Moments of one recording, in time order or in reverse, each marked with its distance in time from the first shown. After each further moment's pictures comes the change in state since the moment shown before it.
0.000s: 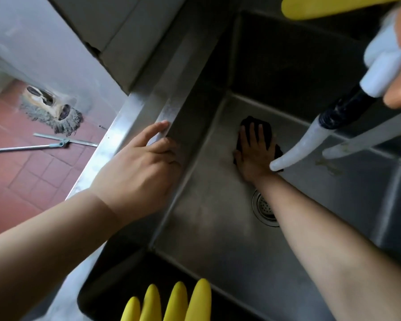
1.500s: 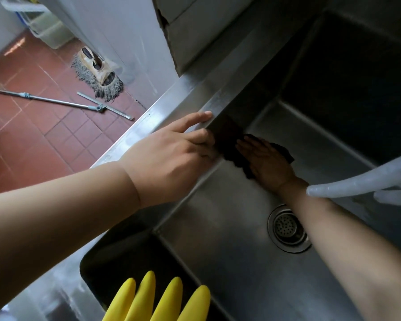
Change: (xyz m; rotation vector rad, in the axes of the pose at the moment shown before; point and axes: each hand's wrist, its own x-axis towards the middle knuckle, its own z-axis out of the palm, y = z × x) left_hand -0.006 -0.002 0.007 -0.033 0.054 -0.053; right_hand 0.036 -0.013 -0.003 0.111 -0.061 -0.794
